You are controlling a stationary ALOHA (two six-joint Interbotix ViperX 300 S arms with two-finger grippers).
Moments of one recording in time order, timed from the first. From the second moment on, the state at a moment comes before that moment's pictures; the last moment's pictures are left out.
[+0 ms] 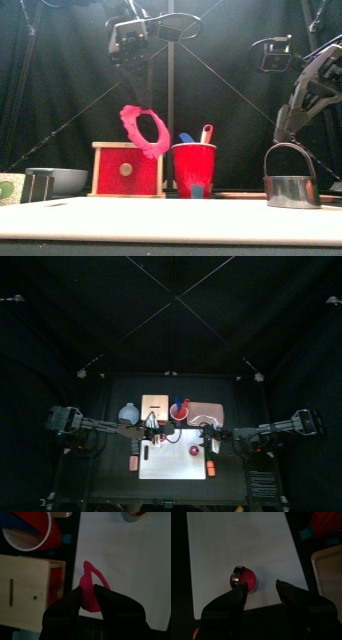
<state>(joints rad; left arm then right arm) -0.10 -0.02 0.30 0.33 0.93 -0.39 0.05 -0.51 1.10 -0.20 0.17 0.47</state>
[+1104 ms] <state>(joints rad) 0.19 -0.67 0.85 0.53 0.91 -0.66 0.00 -0.51 1.10 -0.19 0.17 0.47</state>
